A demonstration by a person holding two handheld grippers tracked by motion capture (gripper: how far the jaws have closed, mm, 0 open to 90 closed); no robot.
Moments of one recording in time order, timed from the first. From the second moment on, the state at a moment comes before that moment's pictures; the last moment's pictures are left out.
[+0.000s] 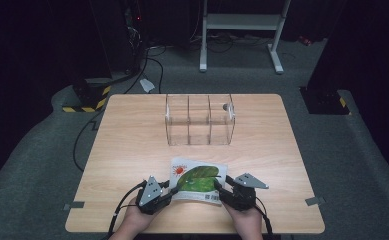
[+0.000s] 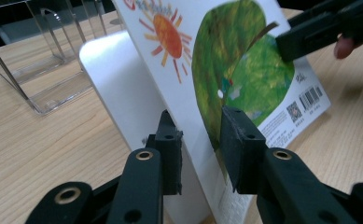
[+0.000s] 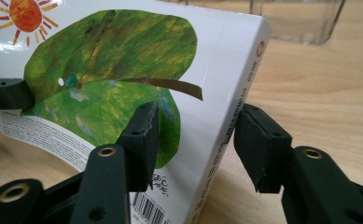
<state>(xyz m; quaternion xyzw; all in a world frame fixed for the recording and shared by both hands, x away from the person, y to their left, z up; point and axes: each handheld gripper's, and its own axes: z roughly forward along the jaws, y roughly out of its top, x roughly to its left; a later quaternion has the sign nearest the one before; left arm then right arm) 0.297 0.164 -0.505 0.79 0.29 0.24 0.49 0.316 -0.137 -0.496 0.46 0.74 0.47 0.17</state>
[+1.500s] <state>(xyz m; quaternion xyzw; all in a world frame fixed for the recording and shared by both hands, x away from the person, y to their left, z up) 0.288 0.168 -0.507 0.79 0.34 0.25 0.45 0.298 -0.152 -0.491 0.41 0.73 0.51 0.20</state>
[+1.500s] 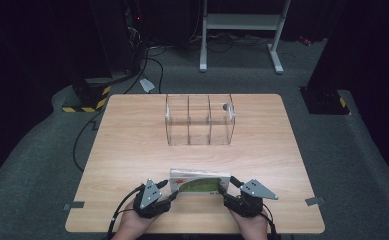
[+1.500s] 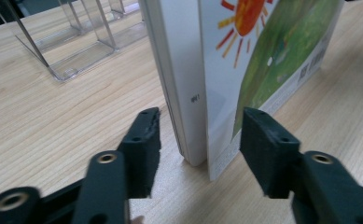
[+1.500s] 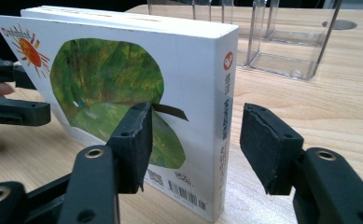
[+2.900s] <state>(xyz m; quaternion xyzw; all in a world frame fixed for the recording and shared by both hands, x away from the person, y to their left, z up) 0.305 0.163 -0.506 0.77 0.37 0.25 0.45 0.299 -0.147 -0.495 0.34 0.75 0.54 0.18</state>
